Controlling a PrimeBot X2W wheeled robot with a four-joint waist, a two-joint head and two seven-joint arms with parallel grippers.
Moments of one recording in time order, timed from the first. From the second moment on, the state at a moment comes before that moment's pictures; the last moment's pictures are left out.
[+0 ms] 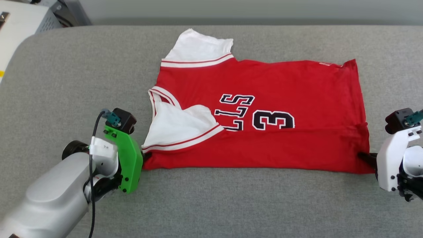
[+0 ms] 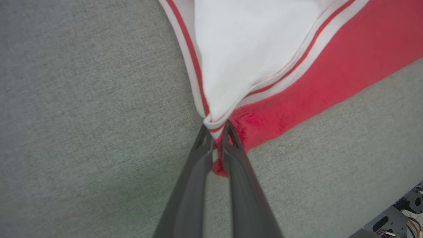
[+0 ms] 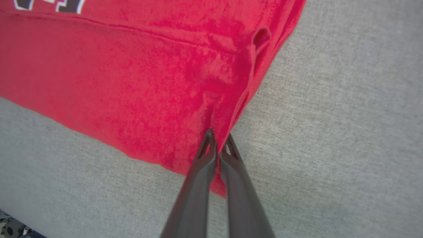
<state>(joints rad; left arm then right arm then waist) -0.71 0.64 -1.01 0.42 -1.06 -0.11 0.41 -0.45 -0.68 0.55 0.37 0.89 0.13 0.54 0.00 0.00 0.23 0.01</state>
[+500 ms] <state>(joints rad) -0.54 0.78 -1.02 0.14 -1.11 -0.04 0.42 -0.19 -0.82 0.44 0.11 0.96 0.13 0.54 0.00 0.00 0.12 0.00</state>
